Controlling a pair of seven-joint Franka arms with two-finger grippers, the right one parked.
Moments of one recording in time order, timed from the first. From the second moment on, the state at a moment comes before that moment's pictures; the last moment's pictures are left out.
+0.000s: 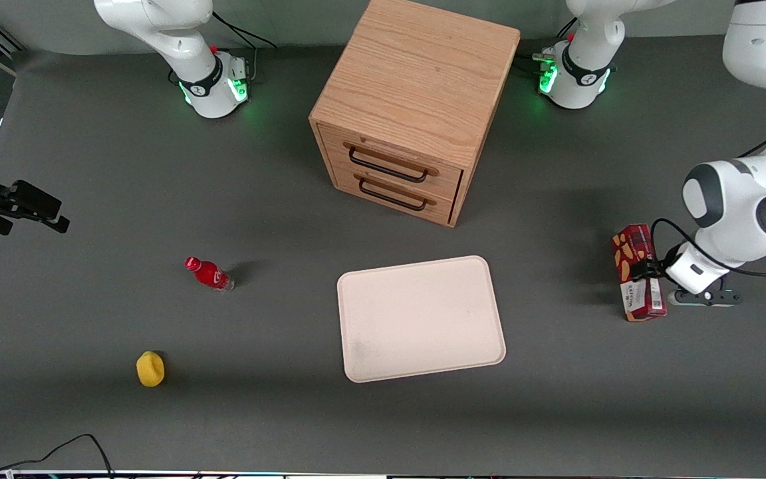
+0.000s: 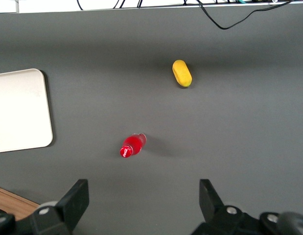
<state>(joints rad) 0.16 0.40 -0.04 -2.07 0.01 2.49 0.15</state>
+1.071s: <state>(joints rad) -0.22 0.51 -0.07 -1.43 -0.03 1.90 -0.42</state>
